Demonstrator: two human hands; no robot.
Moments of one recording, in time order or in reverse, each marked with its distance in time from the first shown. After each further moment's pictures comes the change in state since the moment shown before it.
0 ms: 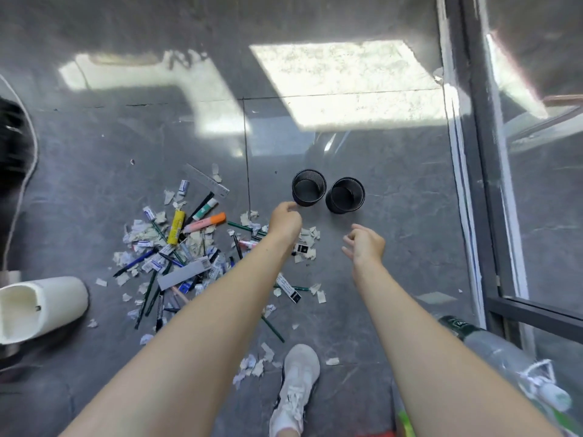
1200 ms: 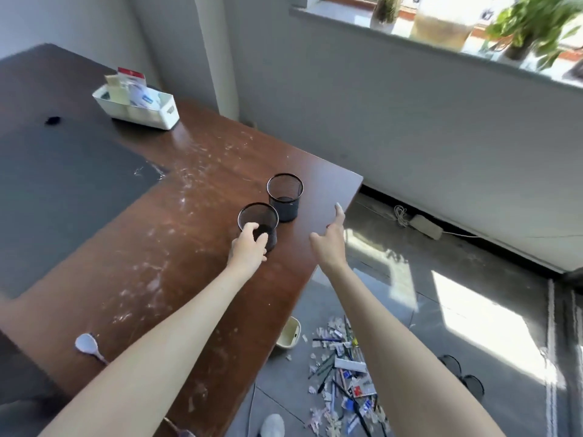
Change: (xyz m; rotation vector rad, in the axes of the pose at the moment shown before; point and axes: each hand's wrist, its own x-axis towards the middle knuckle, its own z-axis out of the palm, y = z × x) left_hand -0.508 -0.005 -0.760 -0.175 0.687 0.337; right_hand -0.848 -0.035 0.314 -0.642 -0.734 -0.990
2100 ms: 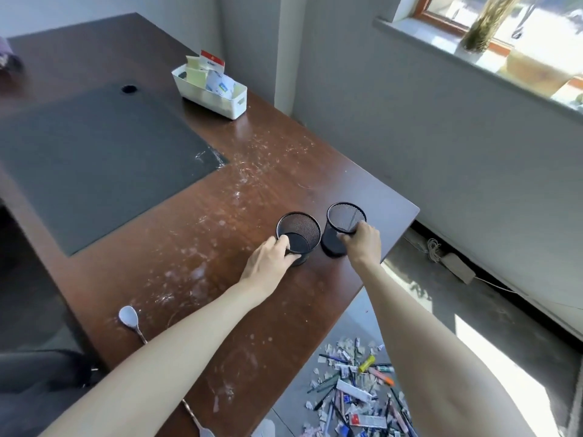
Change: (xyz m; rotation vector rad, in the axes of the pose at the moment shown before) left_hand 0.002 -0.038 -0.057 0.444 0.096 0.327; right_hand 0.065 -0.021 0.055 -0.655 0.026 -0.183
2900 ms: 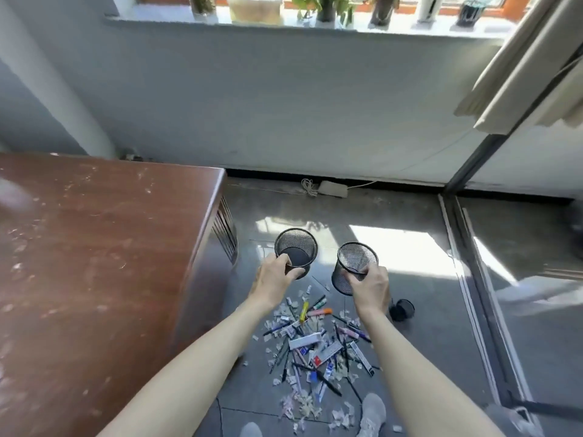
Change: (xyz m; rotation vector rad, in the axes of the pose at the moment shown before) left_hand -0.100 0.275 0.219 0.012 -0.449 0.316; right_hand -0.189 0.379 -0.117 0.261 0.396 0.667
